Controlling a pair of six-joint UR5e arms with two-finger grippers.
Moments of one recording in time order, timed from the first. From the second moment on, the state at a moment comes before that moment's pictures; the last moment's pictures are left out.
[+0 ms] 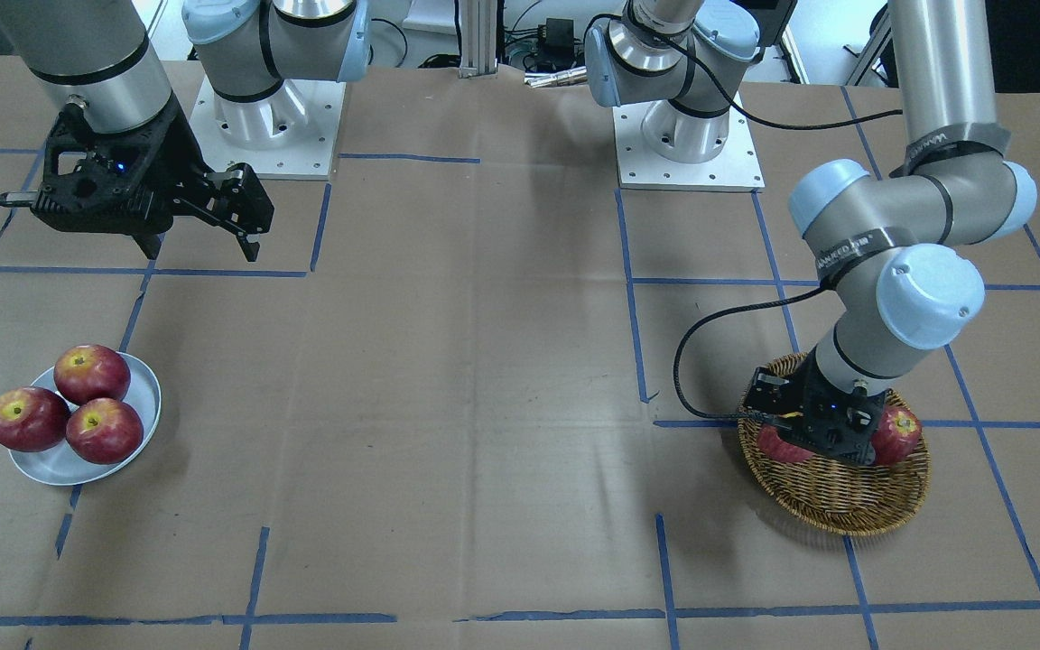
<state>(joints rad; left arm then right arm) -1.40 -1.91 -1.77 -1.01 1.62 0.57 1.55 -1.59 1.65 -1.69 -1.57 -0.01</state>
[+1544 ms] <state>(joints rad) -1.96 -2.18 -1.58 -0.95 1.61 -0.12 1.55 -1.59 1.65 -1.69 -1.57 -0.01</state>
